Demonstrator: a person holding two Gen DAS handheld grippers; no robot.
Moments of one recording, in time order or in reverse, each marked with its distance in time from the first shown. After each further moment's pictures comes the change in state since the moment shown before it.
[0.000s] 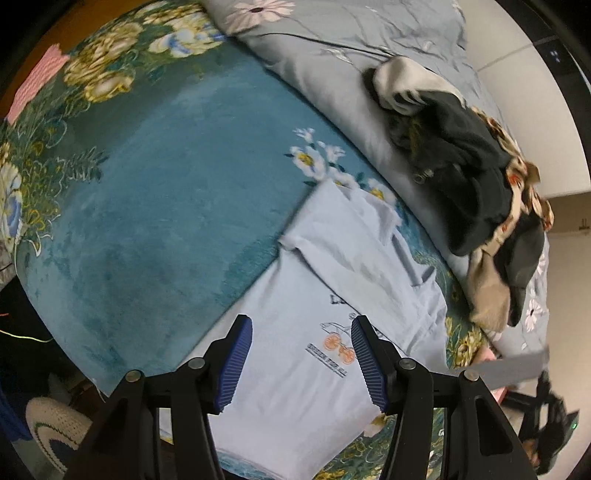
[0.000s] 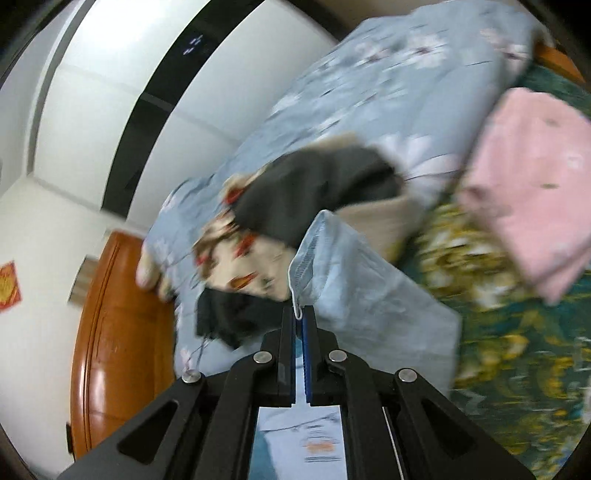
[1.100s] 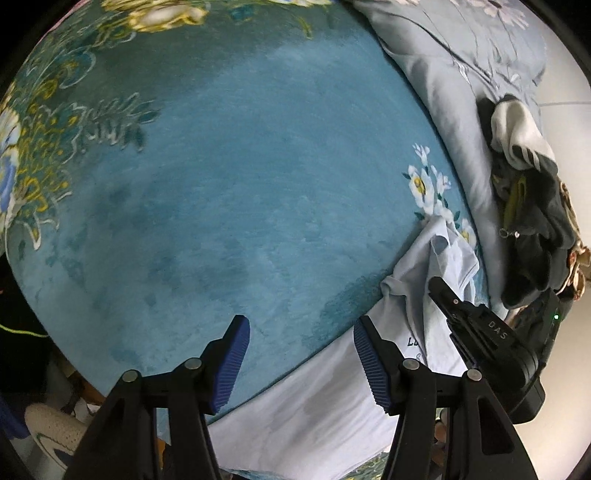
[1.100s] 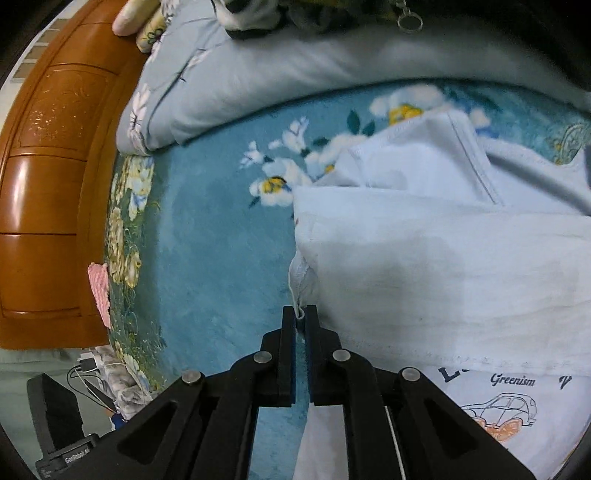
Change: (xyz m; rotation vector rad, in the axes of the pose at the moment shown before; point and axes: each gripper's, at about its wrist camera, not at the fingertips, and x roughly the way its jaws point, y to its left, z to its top) left arm 0.055 0.120 0.057 -0.153 0.145 0.016; right arm 0.352 0.132 -0.286 -0.386 0.760 -0.177
